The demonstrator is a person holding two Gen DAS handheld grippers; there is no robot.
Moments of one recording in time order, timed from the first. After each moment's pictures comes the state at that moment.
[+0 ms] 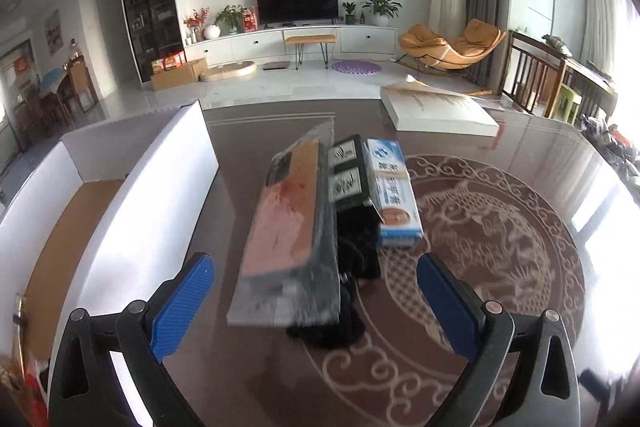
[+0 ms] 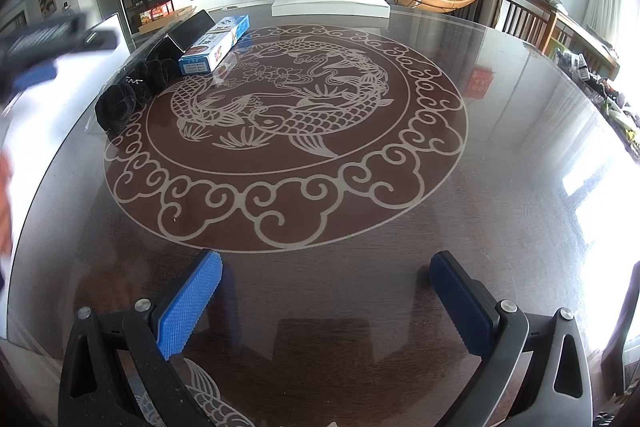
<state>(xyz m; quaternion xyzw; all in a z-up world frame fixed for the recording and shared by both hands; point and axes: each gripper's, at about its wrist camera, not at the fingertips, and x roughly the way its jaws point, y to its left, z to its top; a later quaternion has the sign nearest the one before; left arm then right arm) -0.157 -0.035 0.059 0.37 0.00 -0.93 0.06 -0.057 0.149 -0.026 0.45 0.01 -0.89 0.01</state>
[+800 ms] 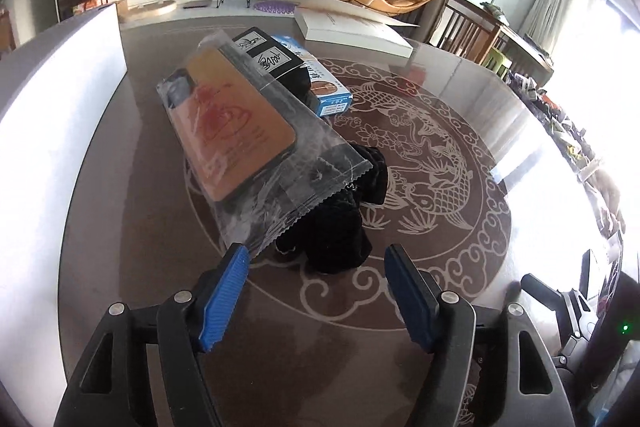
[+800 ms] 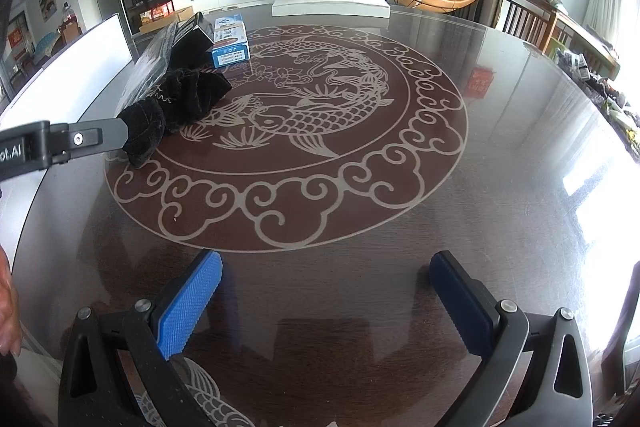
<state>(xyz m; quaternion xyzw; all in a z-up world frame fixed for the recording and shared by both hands) -0.087 -0.018 0.016 0.47 0.06 -0.87 -0.11 -0.057 0.149 -0.026 0.45 0.01 -0.89 0.01</state>
